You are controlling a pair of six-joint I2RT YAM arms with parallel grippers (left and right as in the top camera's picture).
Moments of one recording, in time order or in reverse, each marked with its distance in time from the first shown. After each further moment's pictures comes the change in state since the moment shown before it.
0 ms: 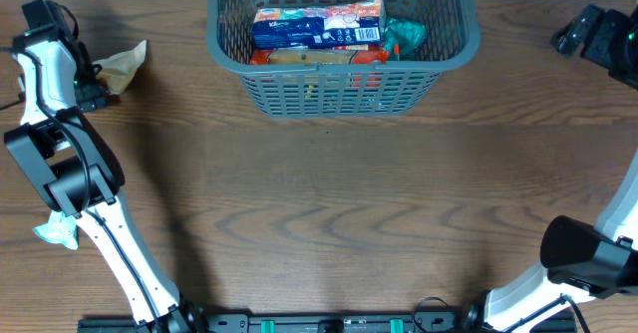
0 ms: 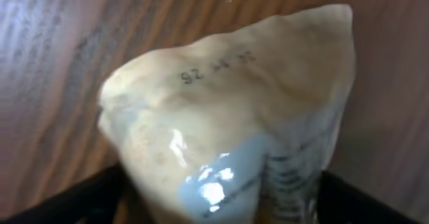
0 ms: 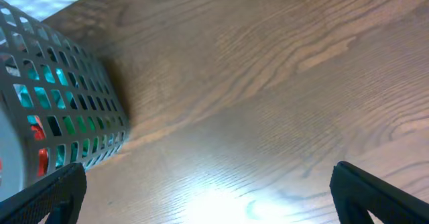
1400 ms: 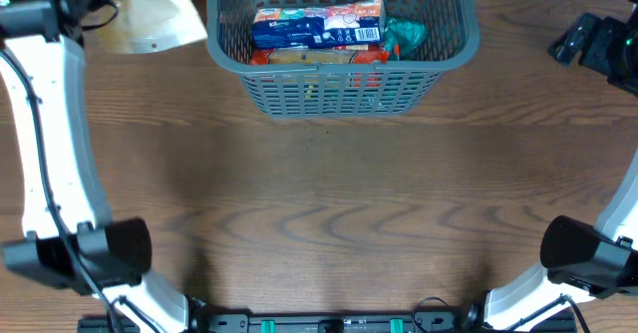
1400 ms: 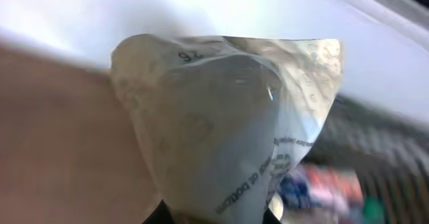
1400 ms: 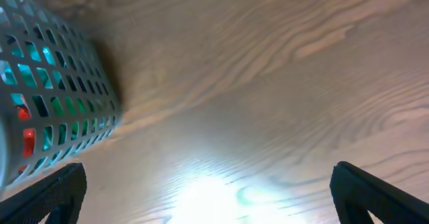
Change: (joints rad) left arm -0.291 -0.652 0.029 0.002 0.468 1.278; right arm 0.000 0.000 0.000 -0.050 0.008 -0.042
